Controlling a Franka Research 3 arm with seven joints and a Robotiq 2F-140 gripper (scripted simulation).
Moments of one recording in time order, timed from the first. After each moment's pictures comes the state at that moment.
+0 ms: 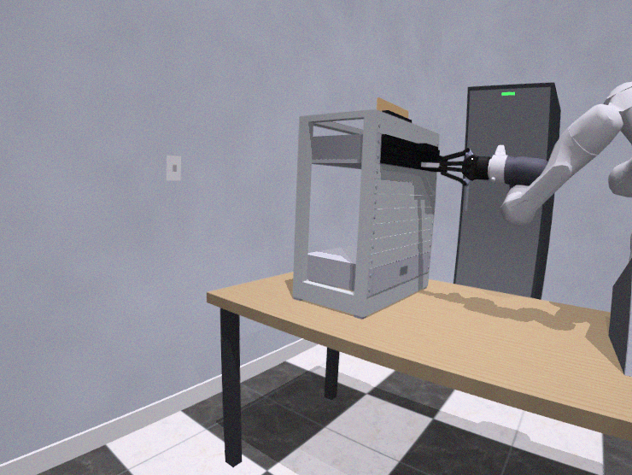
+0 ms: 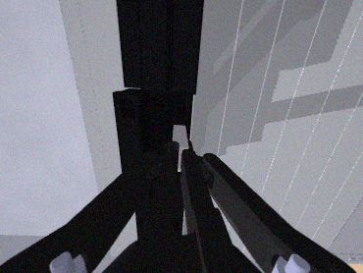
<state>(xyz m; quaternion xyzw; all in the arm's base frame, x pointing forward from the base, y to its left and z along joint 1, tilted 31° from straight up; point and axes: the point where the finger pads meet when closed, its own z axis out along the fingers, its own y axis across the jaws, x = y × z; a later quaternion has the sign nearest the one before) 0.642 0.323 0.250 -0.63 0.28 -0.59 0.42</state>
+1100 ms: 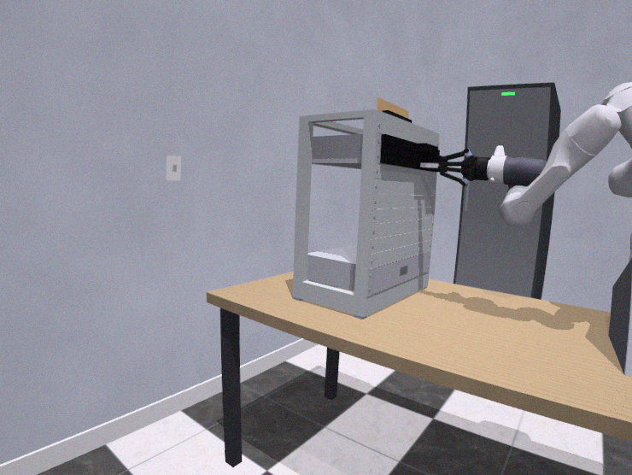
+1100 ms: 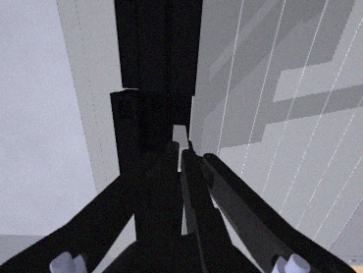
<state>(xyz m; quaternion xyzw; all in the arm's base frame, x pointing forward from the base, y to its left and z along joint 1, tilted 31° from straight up) 0.646 0.322 0.249 -0.63 0.28 -0.59 0.42</state>
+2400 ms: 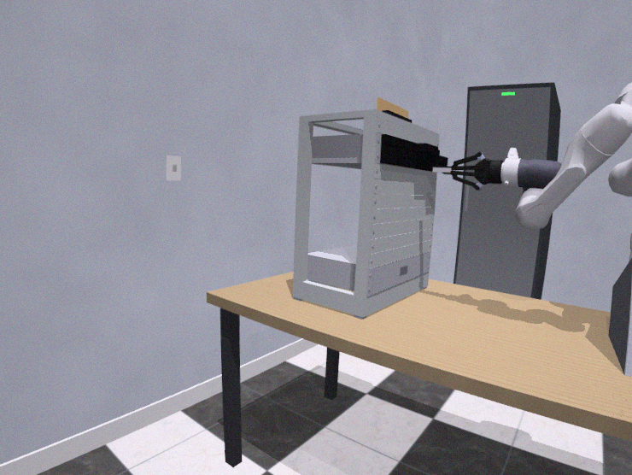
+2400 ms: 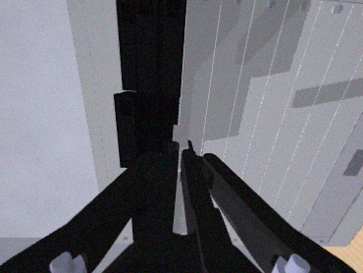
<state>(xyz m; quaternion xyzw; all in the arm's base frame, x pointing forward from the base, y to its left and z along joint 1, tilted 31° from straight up) 0.606 0.301 0.239 -0.63 0.28 -0.60 0.41</state>
